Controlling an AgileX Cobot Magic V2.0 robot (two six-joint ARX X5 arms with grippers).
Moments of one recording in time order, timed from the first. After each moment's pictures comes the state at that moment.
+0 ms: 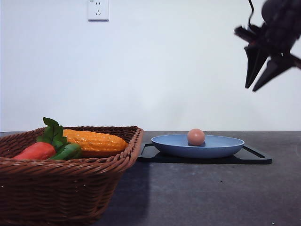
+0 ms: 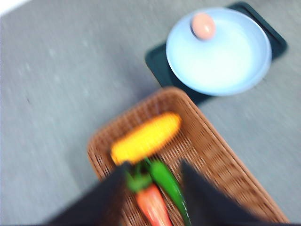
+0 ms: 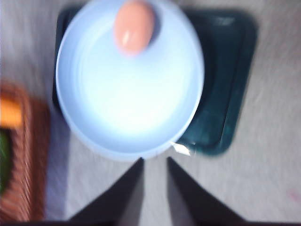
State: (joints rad) left_arx -0.68 1.27 1.50 -1.01 -0.21 0.01; right_arx 0.08 1.79 1.69 -1.15 -0.41 0.06
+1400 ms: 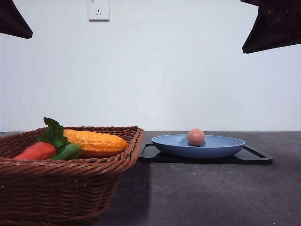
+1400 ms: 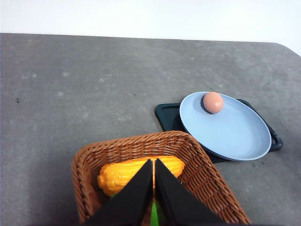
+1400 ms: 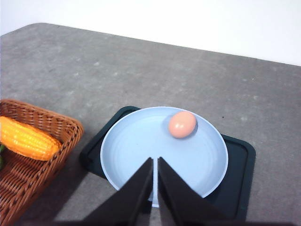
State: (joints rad) left_arx -0.44 0.68 0.60 -0.22 0.01 -0.21; right_arx 0.56 0.82 0.52 0.02 0.13 0.11
